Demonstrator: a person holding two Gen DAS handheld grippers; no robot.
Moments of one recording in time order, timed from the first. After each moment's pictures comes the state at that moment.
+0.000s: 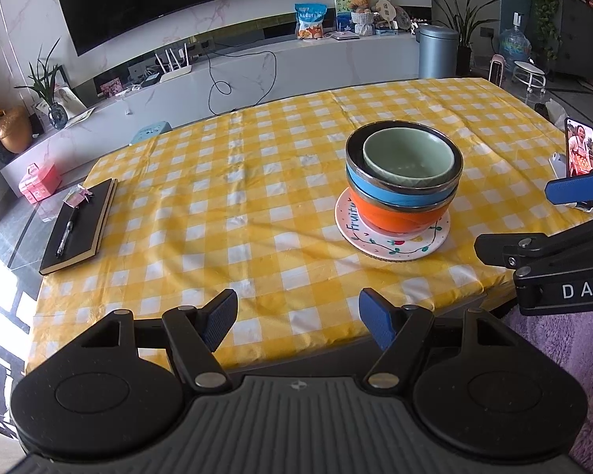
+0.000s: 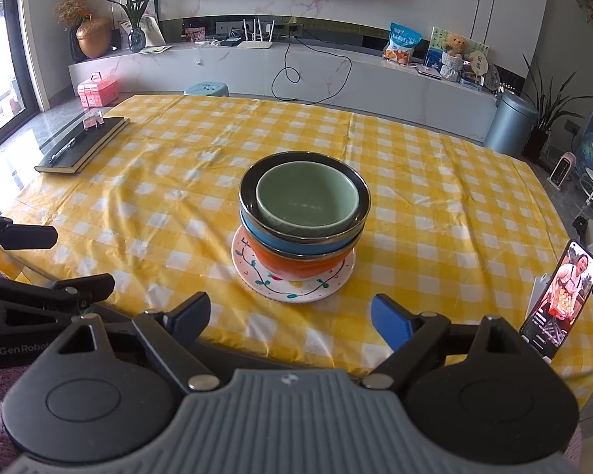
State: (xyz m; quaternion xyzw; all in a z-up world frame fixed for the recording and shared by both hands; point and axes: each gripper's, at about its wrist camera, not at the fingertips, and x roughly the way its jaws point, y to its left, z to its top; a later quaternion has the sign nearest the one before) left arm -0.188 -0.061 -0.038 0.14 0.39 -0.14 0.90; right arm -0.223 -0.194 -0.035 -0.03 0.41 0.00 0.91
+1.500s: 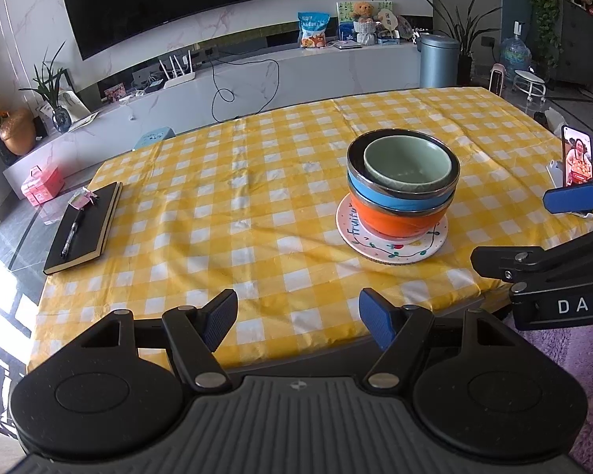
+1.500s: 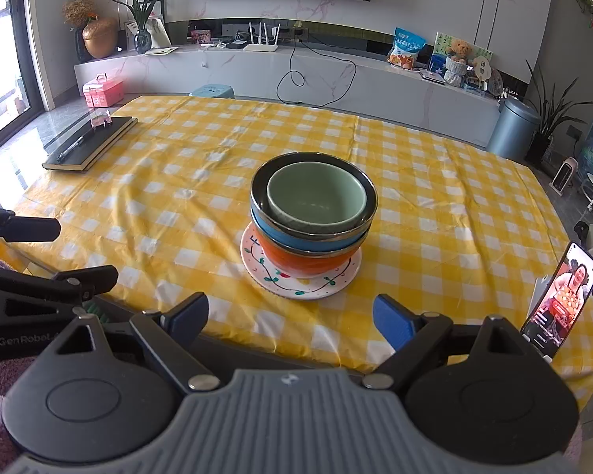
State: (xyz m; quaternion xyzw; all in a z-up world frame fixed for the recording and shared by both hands) left arm -0.196 -0.057 -0.033 0.14 0.38 -0.14 0.90; right arm -0.228 -0.190 -0.033 -0.03 0.40 0.00 0.92
